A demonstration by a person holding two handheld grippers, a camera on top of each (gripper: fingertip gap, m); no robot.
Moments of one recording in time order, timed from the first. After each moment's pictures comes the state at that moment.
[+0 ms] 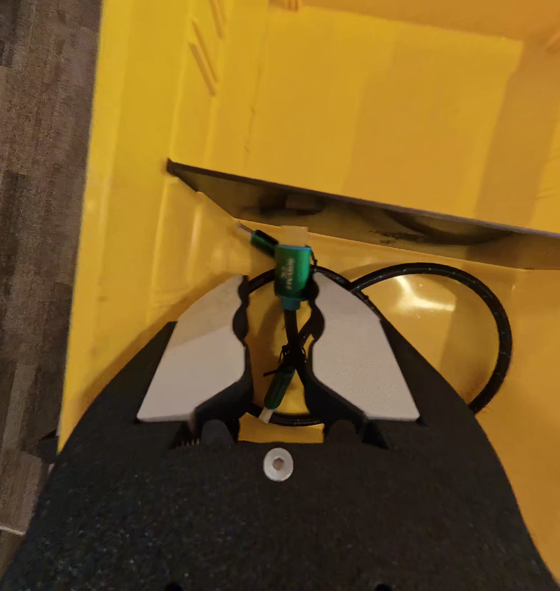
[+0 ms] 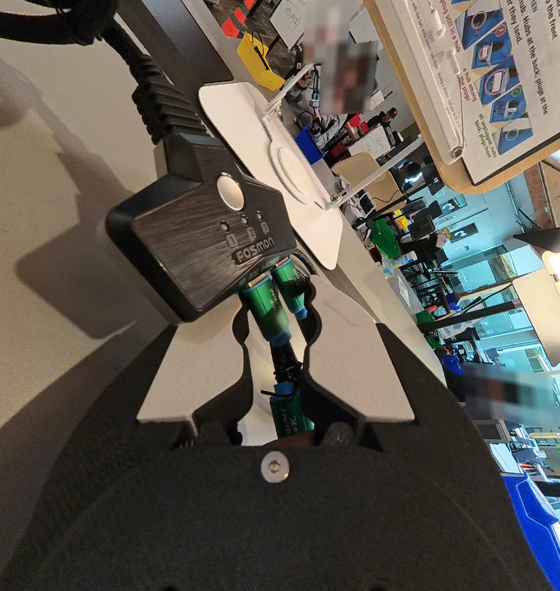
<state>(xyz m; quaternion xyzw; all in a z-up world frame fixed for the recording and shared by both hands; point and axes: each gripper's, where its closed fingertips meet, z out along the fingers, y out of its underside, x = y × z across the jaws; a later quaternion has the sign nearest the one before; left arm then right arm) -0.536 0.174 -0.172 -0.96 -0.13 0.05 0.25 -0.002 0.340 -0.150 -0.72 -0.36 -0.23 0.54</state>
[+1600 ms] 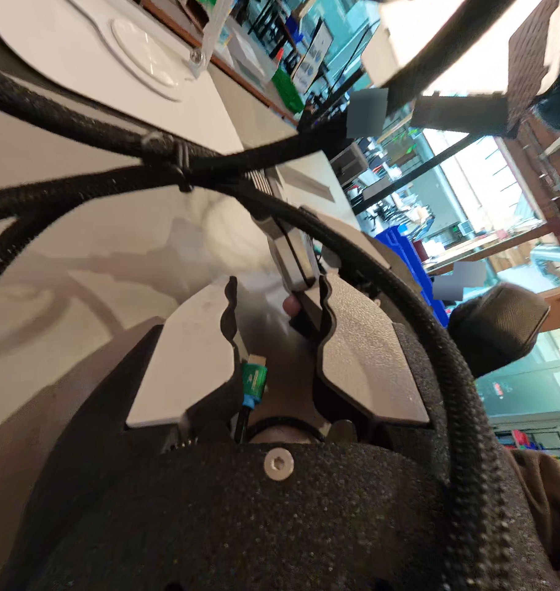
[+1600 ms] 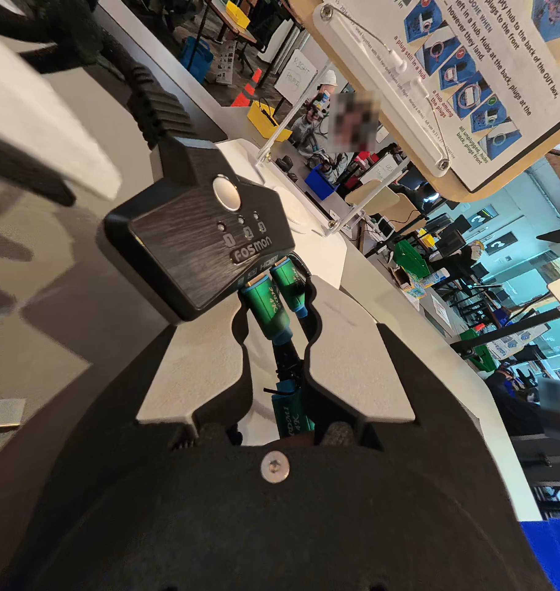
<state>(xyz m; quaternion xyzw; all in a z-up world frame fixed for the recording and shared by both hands) -0.068 0.286 -0.118 -0.79 0.02 -0.48 0.38 -0.004 0.347 -0.130 -0.71 -0.34 -0.15 0.60</state>
